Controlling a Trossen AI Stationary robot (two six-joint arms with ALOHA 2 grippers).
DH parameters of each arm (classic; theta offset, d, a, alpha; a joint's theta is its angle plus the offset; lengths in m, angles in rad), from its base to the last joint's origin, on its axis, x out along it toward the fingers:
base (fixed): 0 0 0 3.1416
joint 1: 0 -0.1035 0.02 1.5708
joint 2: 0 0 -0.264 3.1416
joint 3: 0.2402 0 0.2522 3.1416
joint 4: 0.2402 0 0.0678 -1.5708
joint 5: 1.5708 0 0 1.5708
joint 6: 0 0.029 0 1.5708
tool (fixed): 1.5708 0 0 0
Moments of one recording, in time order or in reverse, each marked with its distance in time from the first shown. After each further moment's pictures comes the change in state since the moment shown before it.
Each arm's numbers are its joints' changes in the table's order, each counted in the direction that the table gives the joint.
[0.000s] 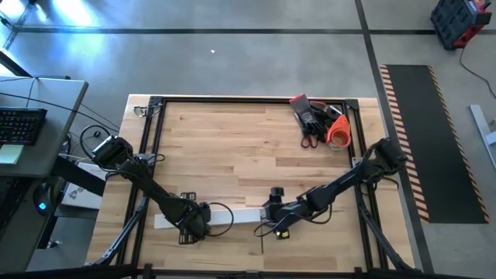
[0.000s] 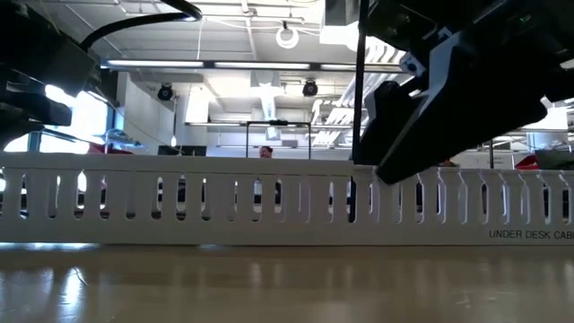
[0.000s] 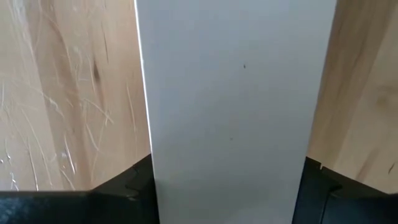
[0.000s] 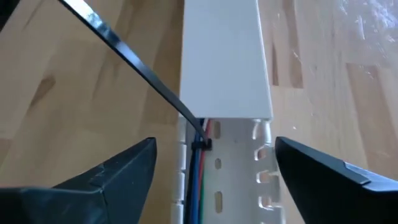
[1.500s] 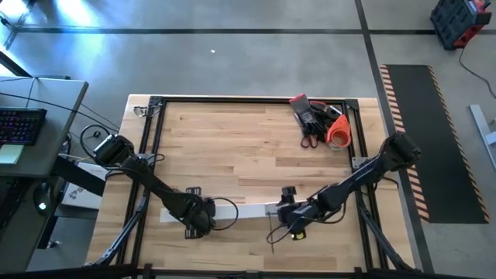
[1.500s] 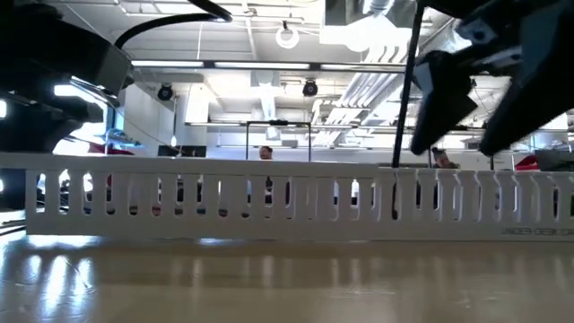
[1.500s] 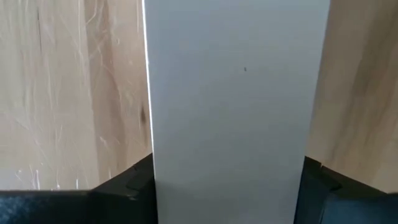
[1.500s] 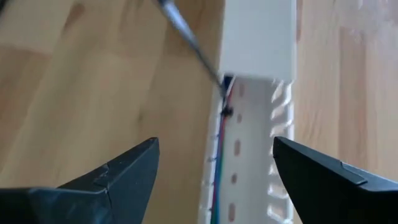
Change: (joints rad) left arm -0.057 -0.002 0.002 -0.018 -0.082 0.061; right arm -0.072 -0.151 0.001 0.314 -0.009 -0.010
